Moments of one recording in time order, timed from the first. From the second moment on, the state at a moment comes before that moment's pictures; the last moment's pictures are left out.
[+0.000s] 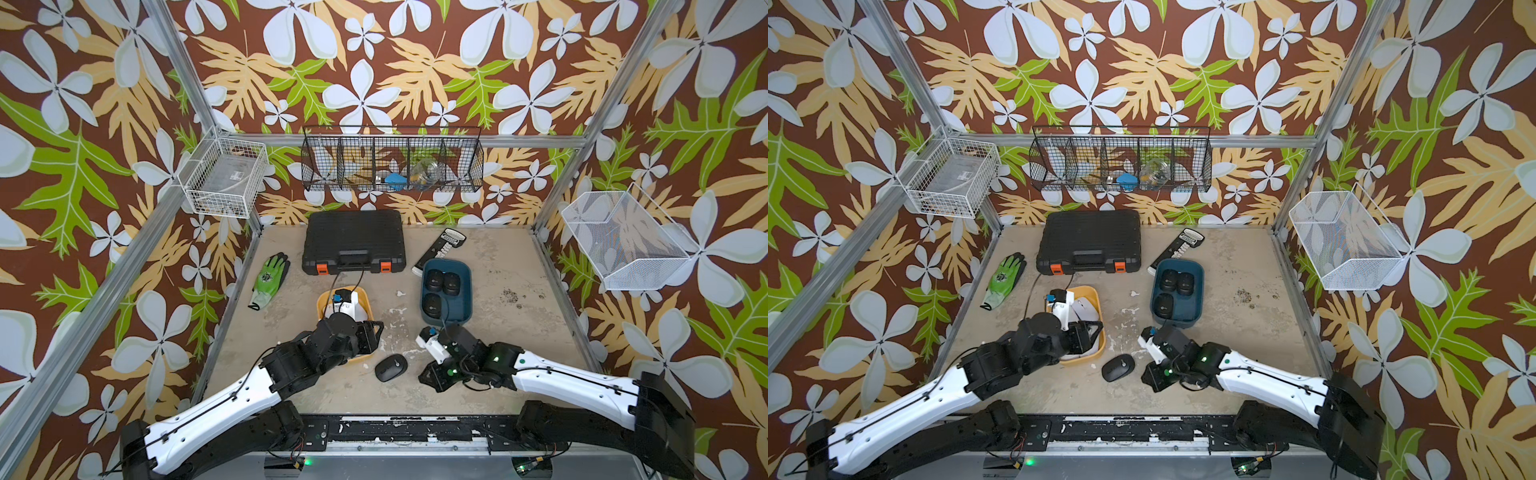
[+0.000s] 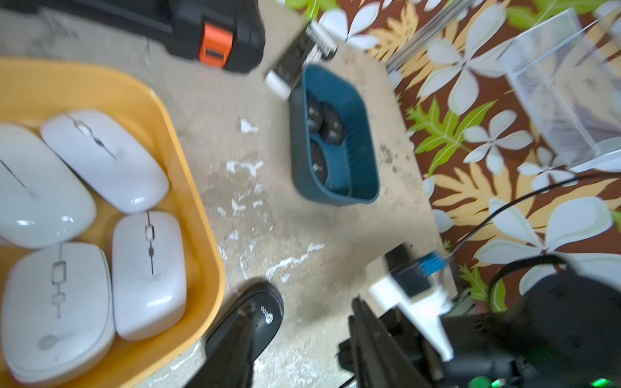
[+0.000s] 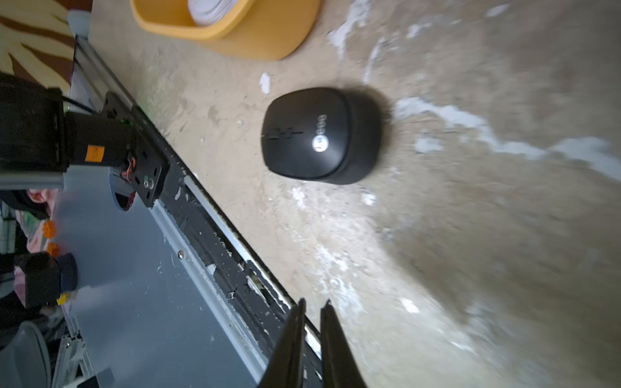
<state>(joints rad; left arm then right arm) -0.92 0.81 0.78 -0.49 -0.23 -0.85 1.01 1.22 0.63 -0.39 -0.32 0.54</state>
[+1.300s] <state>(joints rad) -0.90 0.70 0.85 -0.69 -0.44 -0.72 0.91 1.78 1.00 -0.26 -0.10 0.39</state>
